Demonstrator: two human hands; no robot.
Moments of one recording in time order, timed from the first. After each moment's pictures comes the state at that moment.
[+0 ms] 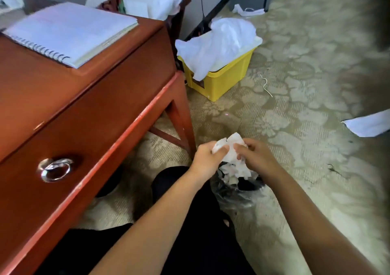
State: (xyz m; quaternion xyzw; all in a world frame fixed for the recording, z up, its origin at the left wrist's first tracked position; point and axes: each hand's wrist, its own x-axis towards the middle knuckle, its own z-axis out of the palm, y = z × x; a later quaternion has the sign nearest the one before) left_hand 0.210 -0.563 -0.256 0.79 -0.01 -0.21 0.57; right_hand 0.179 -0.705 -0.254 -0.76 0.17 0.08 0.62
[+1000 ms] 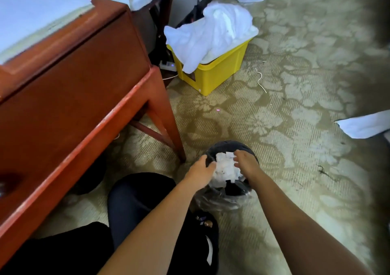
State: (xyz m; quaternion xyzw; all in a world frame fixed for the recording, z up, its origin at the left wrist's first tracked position) left_hand 0.238 -0.605 -0.333 0.84 0.08 -0.40 0.37; right_hand 0.222 -0.748 -0.355 -0.71 0.34 0.20 0.57
